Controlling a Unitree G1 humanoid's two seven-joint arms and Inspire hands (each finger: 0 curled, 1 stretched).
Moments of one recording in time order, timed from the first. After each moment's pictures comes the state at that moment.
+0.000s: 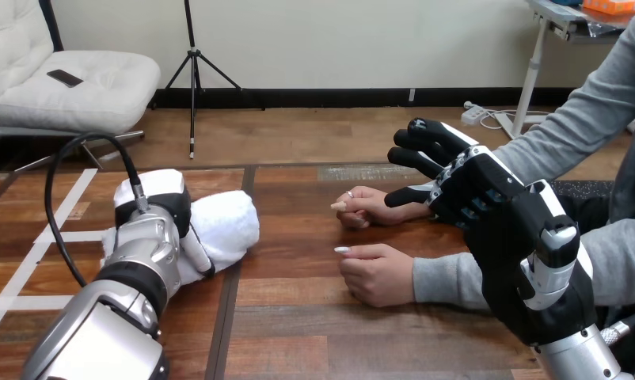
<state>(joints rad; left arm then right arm) -0.95 0.27 -0.53 1.37 0.68 0.21 0.03 0.15 -0.16 -0.04 -0.14 0.37 -0.44 0.56</state>
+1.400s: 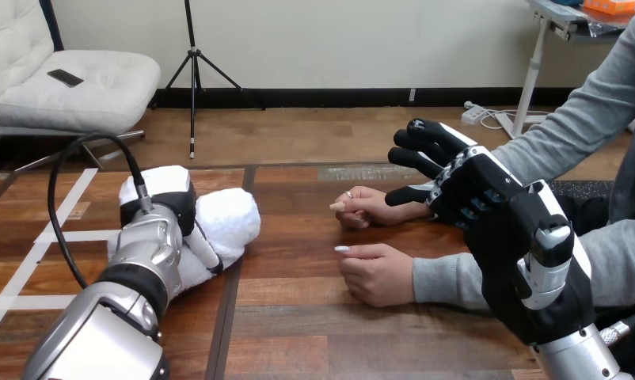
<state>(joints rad) -0.94 0.27 -0.52 1.37 0.67 0.16 0.07 0.15 -0.16 -0.04 -0.14 0.35 -0.44 0.54</state>
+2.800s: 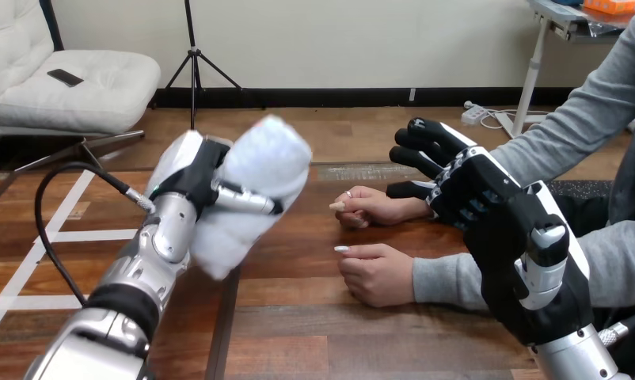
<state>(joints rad) -0.82 0.27 -0.22 1.19 0.35 -0.22 0.15 0.16 -0.16 -0.04 -0.13 0.34 -0.44 0.54</state>
